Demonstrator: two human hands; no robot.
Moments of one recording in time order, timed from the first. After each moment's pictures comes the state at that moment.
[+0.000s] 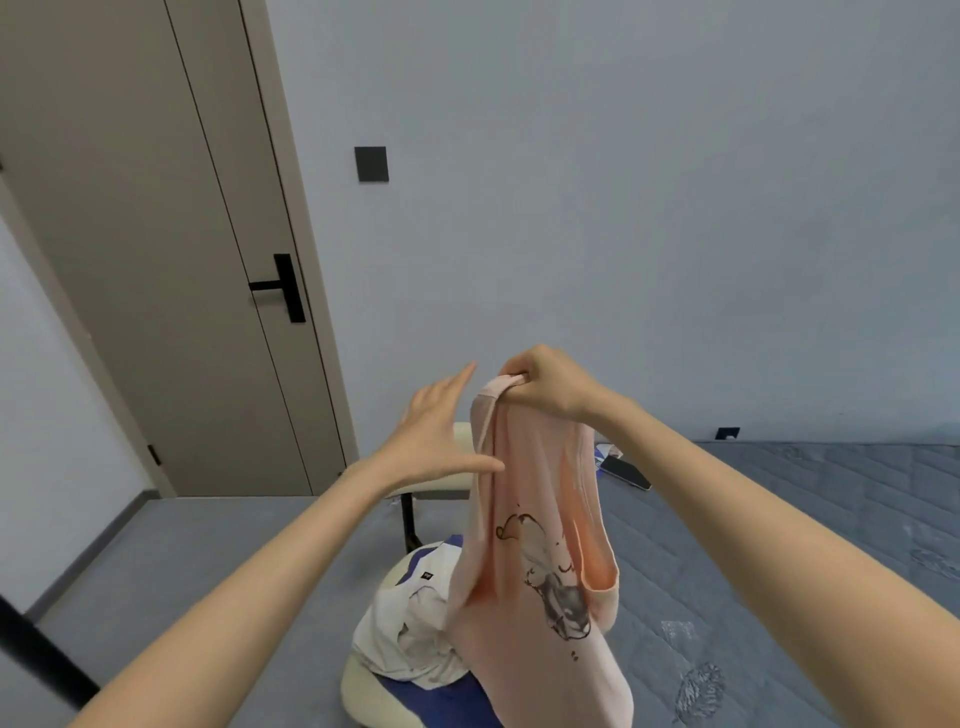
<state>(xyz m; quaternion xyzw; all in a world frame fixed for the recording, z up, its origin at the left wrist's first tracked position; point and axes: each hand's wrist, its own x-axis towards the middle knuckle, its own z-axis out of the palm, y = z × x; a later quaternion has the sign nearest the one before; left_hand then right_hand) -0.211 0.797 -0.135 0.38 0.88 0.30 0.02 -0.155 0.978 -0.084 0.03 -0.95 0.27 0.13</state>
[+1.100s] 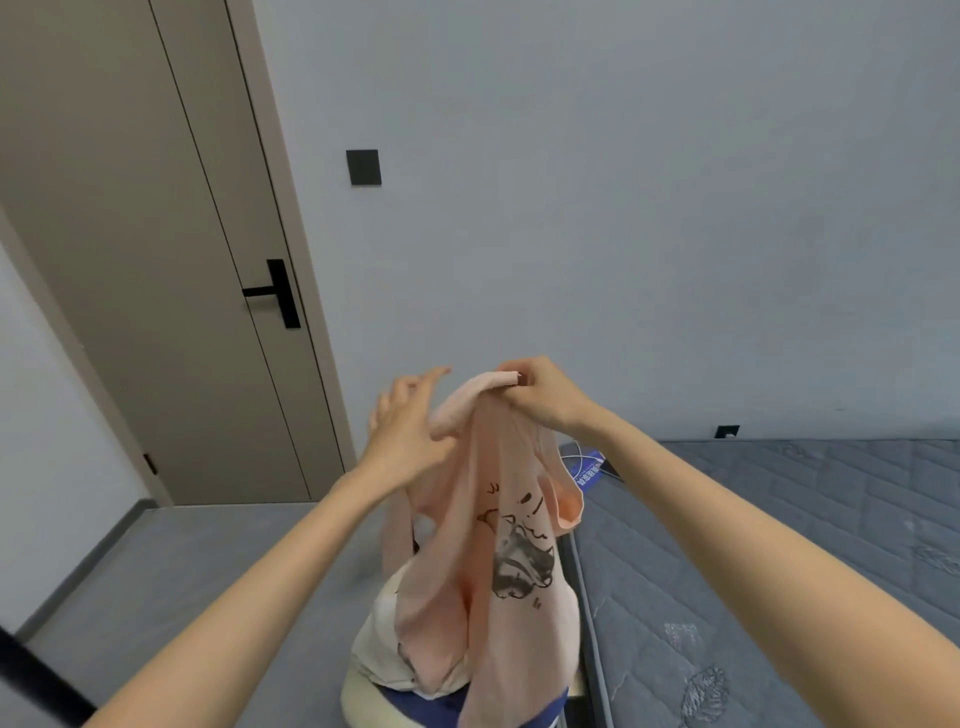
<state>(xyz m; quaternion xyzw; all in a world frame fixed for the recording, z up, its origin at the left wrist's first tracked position) -0.211 0.797 -0.128 0.27 0.92 0.29 -0.08 -0.162 0.978 -0.099 -0.01 -0.90 0.41 0.13</state>
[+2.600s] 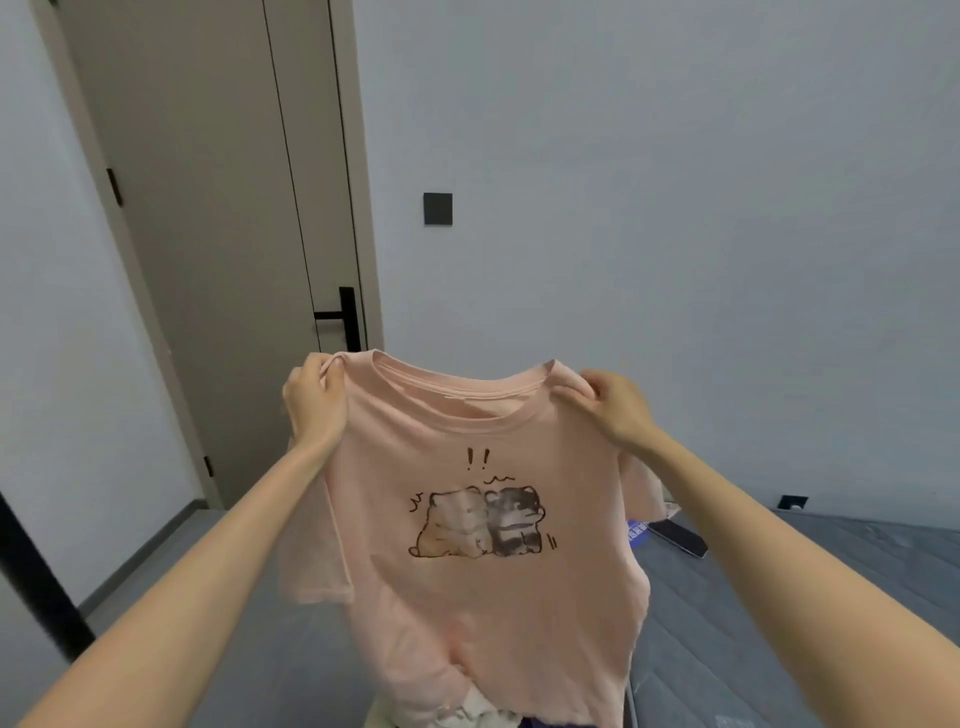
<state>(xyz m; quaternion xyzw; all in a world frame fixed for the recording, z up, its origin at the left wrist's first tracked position) -0.294 0.692 -0.086 0.02 0.81 0.52 -0.28 -0.208 1.004 -0.090 -0.05 -0.92 0.31 0.25</state>
